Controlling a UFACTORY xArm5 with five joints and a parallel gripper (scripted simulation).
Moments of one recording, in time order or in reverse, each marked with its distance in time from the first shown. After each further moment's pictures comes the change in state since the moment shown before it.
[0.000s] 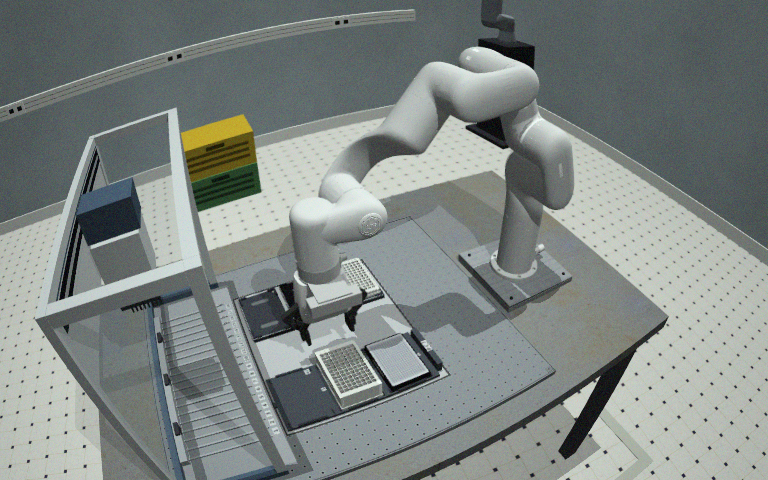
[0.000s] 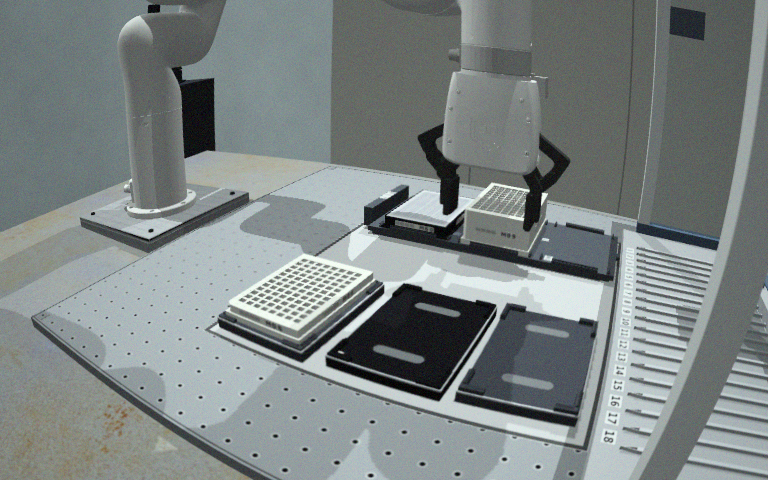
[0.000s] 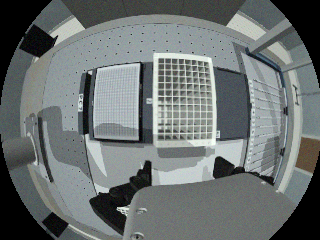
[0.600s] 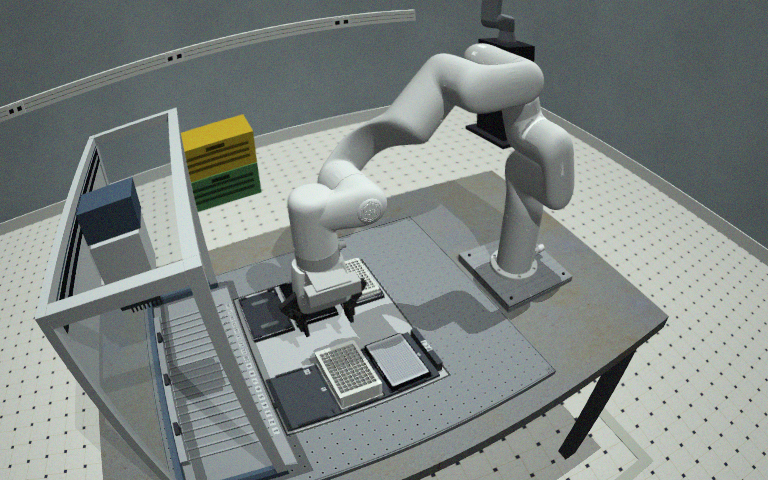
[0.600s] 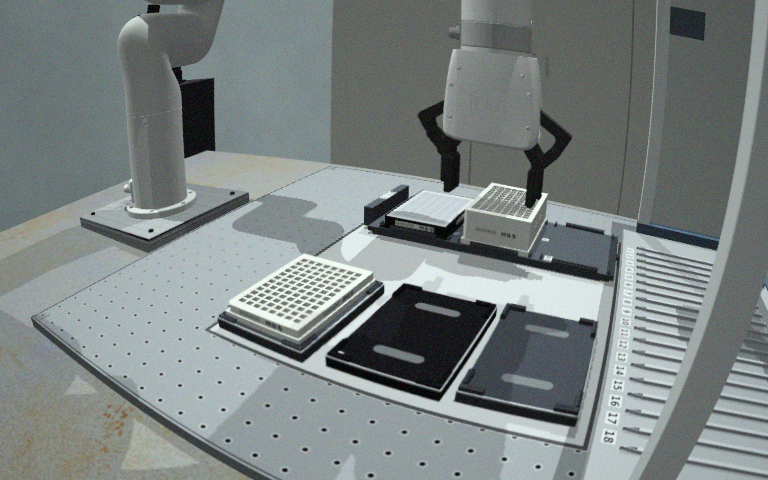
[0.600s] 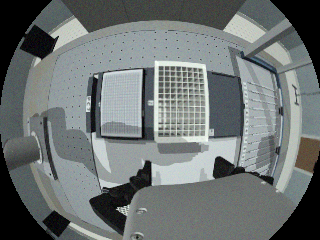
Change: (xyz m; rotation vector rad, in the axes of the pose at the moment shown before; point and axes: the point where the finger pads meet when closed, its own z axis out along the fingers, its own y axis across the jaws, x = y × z) arm 0.000 0.000 -0.026 0.001 0.000 0.000
